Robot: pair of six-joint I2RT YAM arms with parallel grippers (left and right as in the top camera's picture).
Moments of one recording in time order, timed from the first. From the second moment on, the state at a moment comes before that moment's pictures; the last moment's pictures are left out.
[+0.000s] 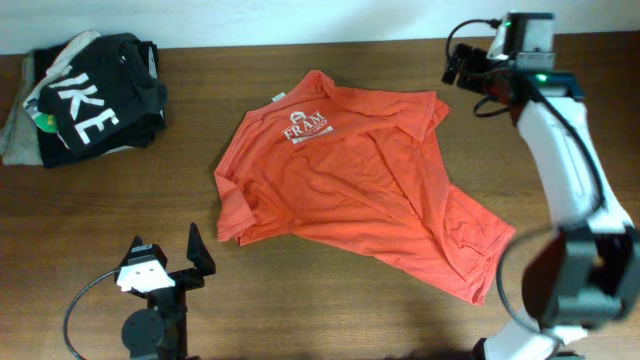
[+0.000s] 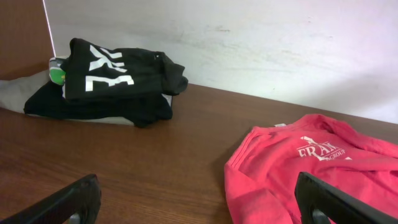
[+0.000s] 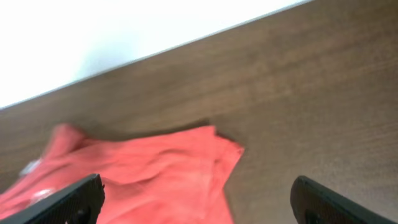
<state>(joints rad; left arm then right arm) 0.14 0.02 0.02 -0.08 0.00 -0.16 -0.06 1.83 1.67 -0.62 -0.11 0.28</state>
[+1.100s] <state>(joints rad) 0.14 0.59 0.44 -0.04 0.59 -0.22 0.13 1.51 1.45 -1.04 -0.18 0.66</state>
